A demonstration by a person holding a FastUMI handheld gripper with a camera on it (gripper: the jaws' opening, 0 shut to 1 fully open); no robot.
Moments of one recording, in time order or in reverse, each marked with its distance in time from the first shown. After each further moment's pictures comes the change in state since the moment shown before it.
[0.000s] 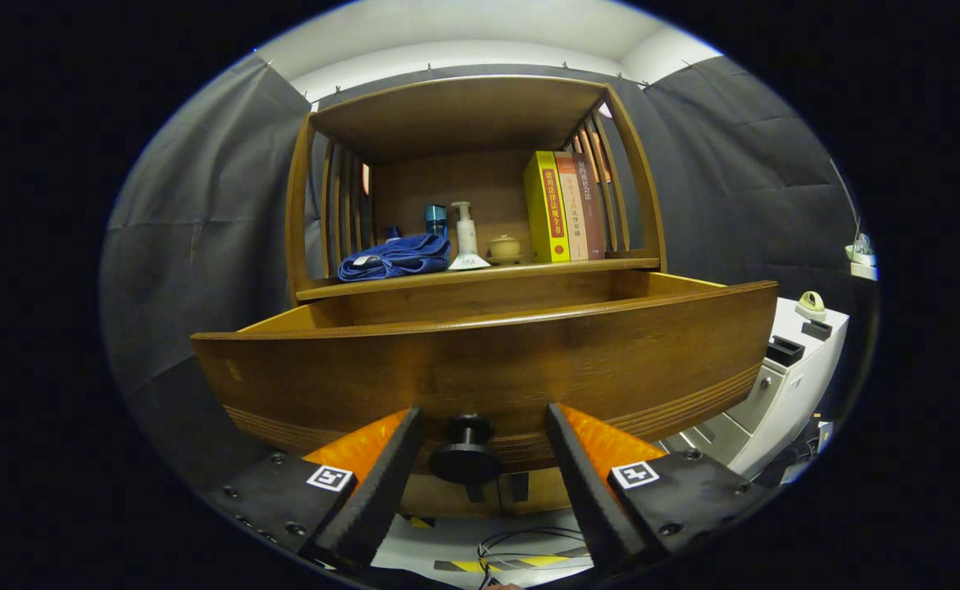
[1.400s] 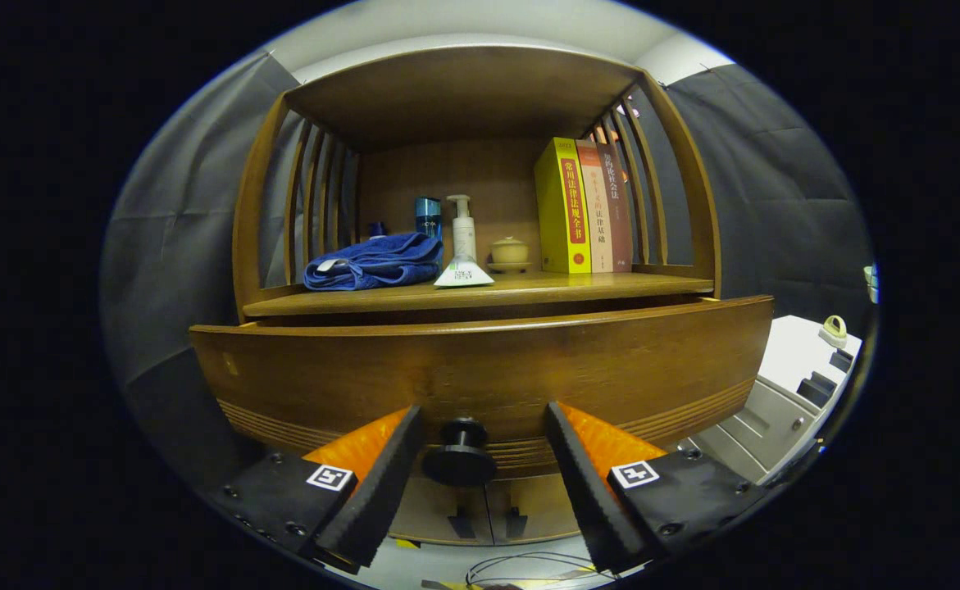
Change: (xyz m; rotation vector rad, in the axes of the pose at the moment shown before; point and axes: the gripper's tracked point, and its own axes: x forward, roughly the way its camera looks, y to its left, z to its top) arm 0.115 -0.001 0.033 -0.037 -0.009 -0.019
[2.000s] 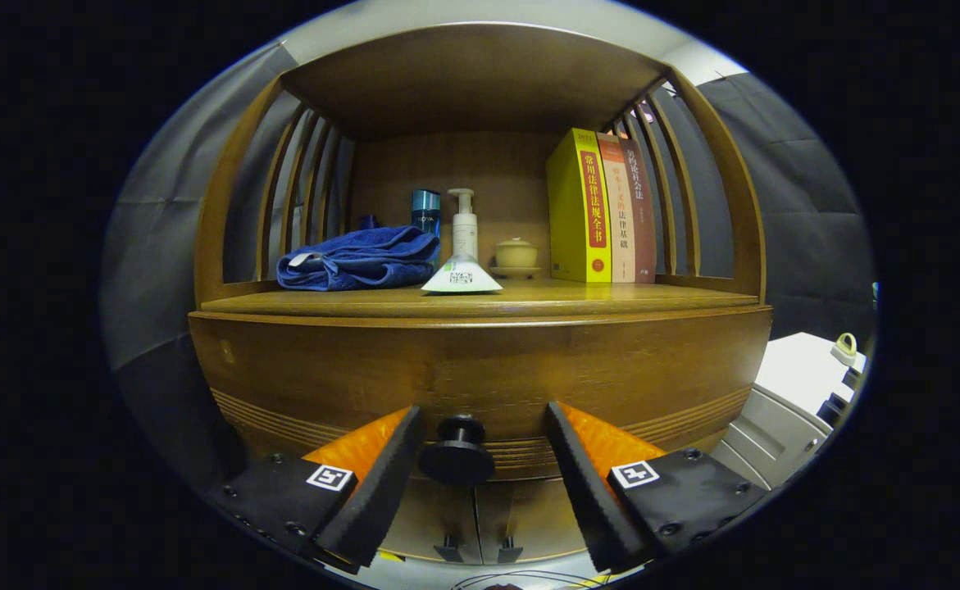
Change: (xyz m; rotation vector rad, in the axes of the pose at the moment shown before) arm 0.063 0.001 0.007 -0.044 -0.019 -0.010
